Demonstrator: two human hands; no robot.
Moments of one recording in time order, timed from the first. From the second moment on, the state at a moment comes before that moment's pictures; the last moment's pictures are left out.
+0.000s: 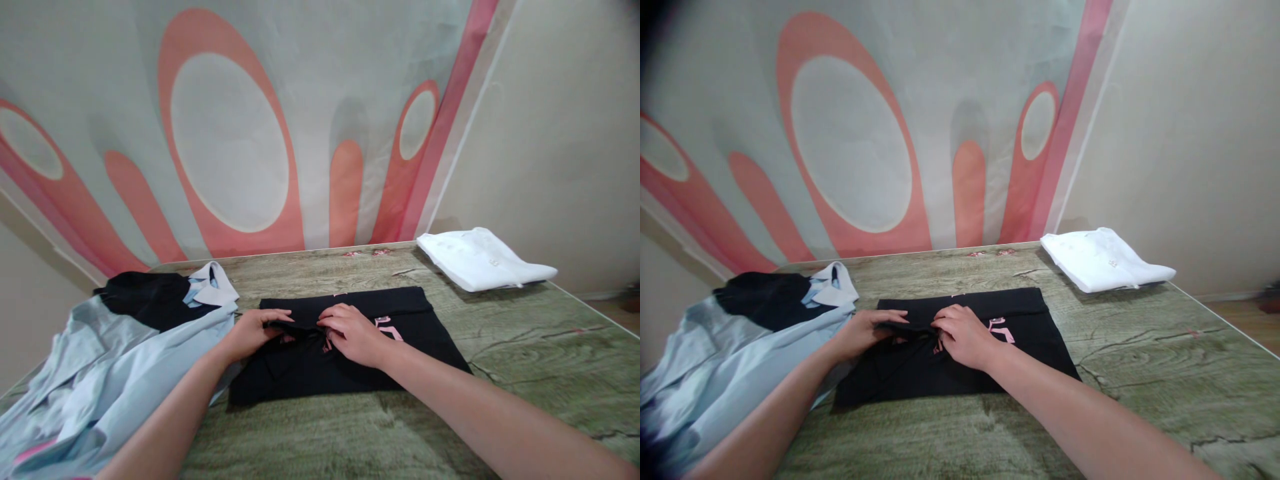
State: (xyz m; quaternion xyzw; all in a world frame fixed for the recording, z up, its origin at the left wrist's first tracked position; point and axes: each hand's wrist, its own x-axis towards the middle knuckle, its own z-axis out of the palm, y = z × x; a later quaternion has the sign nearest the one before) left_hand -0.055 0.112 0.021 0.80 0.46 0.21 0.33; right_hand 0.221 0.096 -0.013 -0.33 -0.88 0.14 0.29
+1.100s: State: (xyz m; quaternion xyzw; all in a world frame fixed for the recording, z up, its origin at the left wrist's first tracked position) left_hand -0.045 0.122 0.004 0.71 0.57 0.31 0.28; right_hand 0.197 0.104 -0.013 -0.47 -0.82 0.12 0.31
